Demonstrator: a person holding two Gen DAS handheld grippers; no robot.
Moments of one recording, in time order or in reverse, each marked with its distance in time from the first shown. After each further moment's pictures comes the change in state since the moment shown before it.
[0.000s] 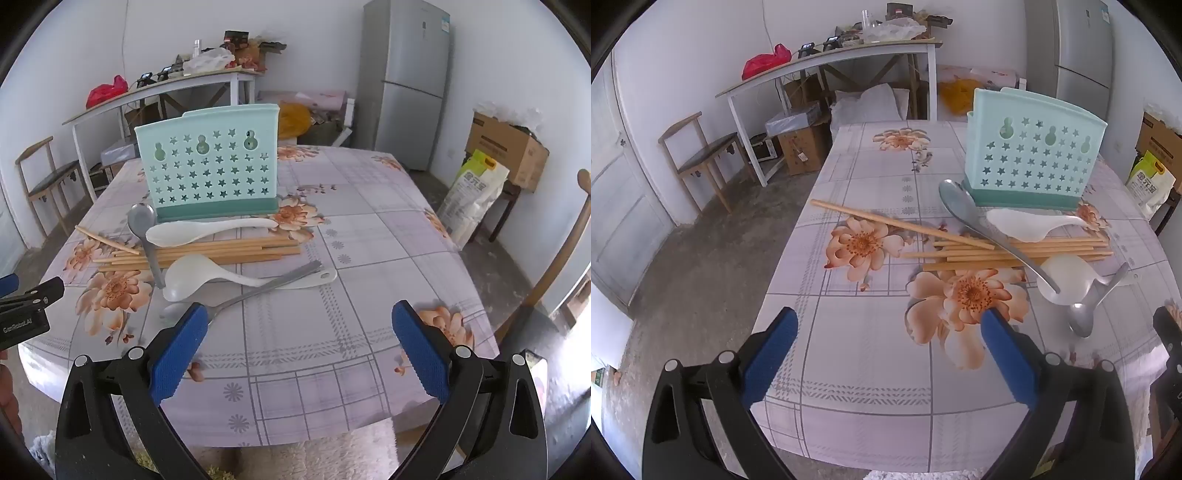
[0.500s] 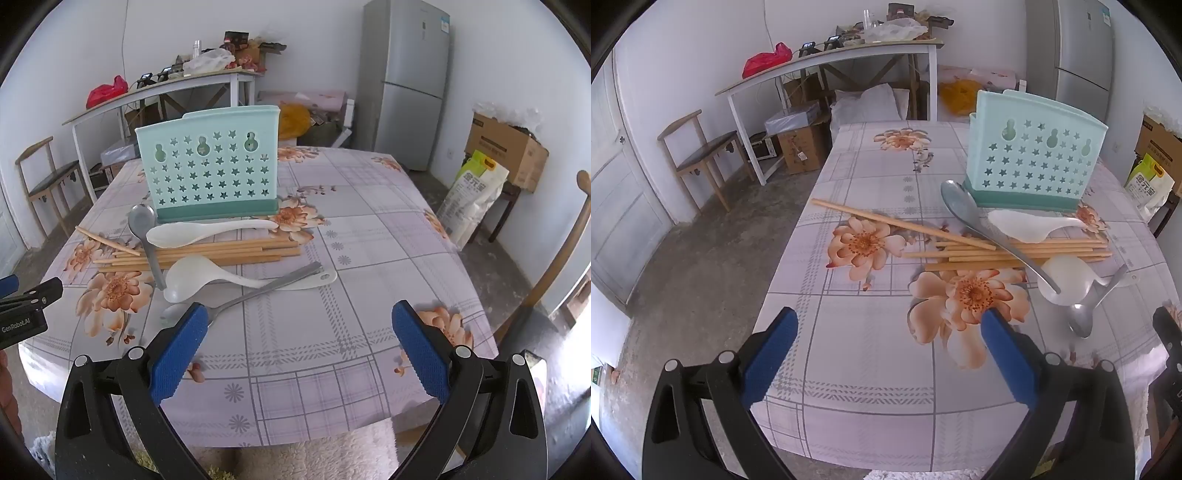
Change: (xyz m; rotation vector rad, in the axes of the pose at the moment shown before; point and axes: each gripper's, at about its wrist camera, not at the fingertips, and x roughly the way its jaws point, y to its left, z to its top) left arm 0.000 0.000 0.000 -0.007 0.000 -0.010; right arm -0.003 0.001 -0.001 -0.003 -0.001 -0.003
